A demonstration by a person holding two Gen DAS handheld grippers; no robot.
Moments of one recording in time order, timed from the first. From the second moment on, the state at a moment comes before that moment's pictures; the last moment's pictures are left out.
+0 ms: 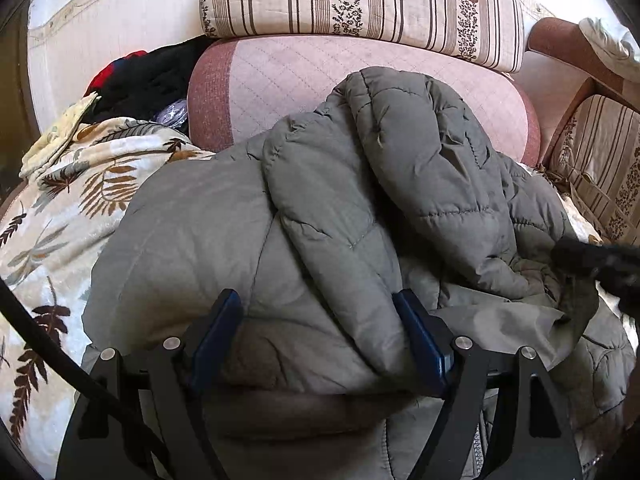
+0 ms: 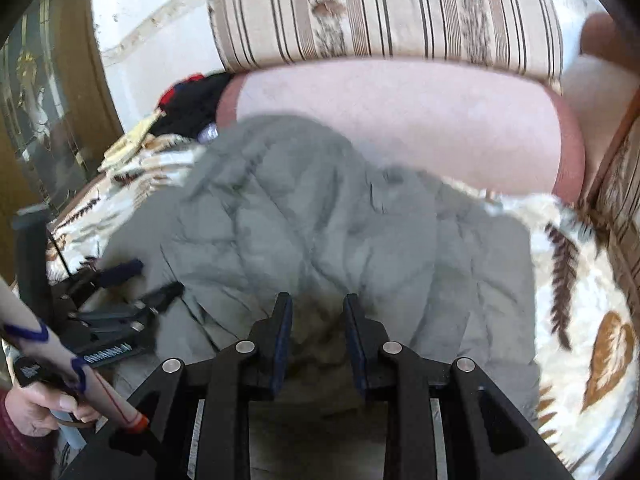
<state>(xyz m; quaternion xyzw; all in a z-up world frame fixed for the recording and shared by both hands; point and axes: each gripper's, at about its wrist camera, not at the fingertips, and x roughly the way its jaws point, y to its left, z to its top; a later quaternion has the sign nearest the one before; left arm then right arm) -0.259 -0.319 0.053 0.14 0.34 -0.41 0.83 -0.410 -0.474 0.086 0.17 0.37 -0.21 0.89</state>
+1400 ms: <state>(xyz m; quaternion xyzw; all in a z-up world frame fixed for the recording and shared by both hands) -0.290 -0.308 0.064 0.15 0.32 -0.44 0.82 -0.450 -0.436 0.072 0.24 0.37 -0.20 0.88</state>
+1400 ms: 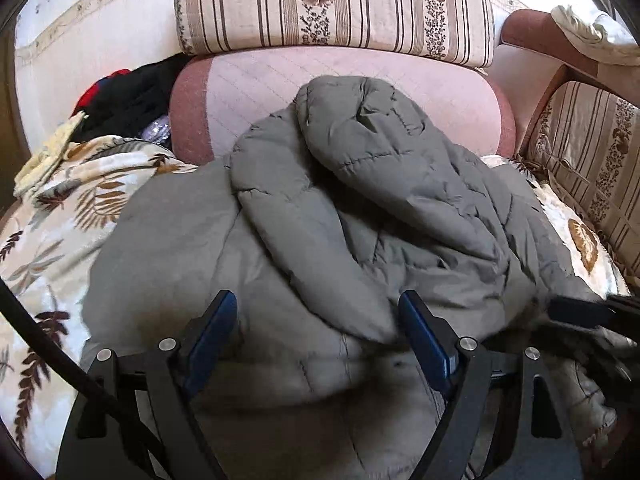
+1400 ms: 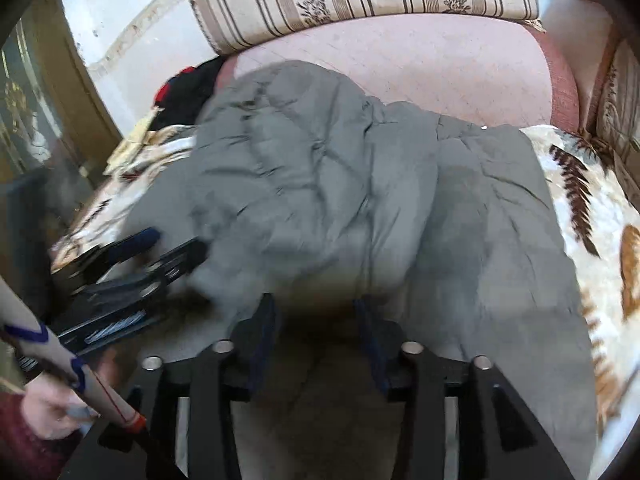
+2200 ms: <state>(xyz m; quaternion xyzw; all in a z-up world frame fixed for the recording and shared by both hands) -0.420 -0.136 0.020 0.17 0.37 -0.35 0.84 -0.616 -0.311 0.039 0.25 0.39 -0.23 0.86</state>
